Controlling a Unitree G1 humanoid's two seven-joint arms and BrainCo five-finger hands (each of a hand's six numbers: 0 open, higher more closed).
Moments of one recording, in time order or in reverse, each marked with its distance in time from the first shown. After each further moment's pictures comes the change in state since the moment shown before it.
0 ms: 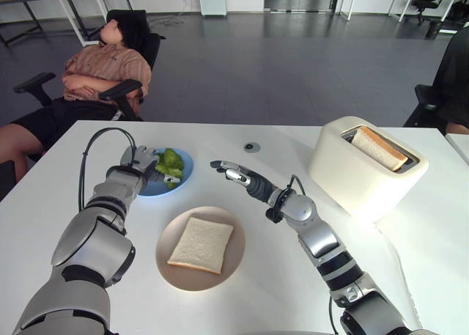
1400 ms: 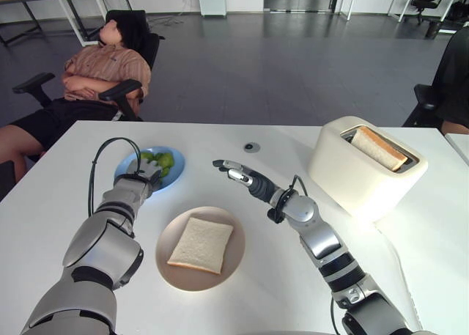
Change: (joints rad) left arm 0.033 -0.069 0.007 0.064 -0.043 0.016 -0.075; right arm 0.012 -0.011 -0.001 -0.014 0.000 -0.008 -0.016
